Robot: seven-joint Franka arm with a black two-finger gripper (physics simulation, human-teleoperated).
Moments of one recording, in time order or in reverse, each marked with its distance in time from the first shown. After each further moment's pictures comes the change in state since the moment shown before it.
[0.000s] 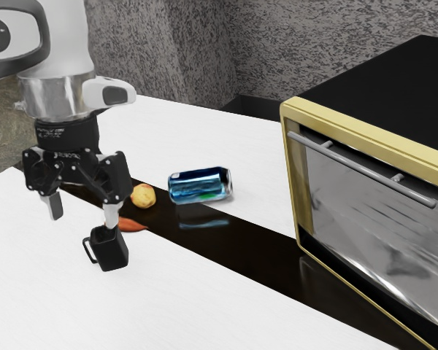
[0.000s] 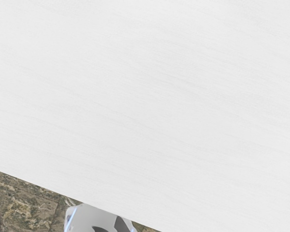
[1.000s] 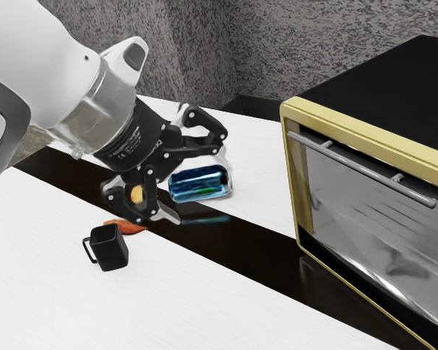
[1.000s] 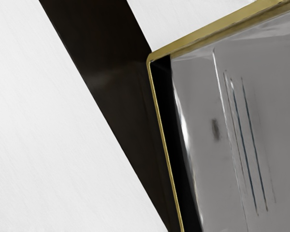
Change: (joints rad) arm -0.656 -0.269 0.244 -0.378 0.124 0.869 -1.095
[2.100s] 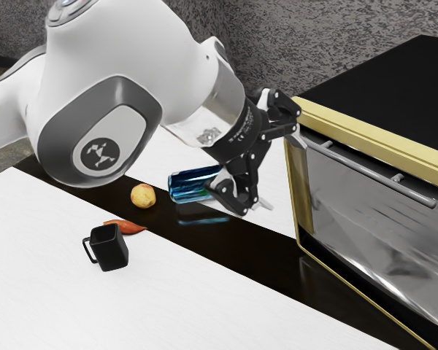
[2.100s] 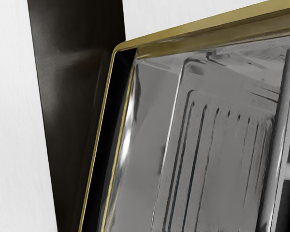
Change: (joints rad) arm 0.089 0.278 -0.097 0.167 0.018 0.142 -0.405
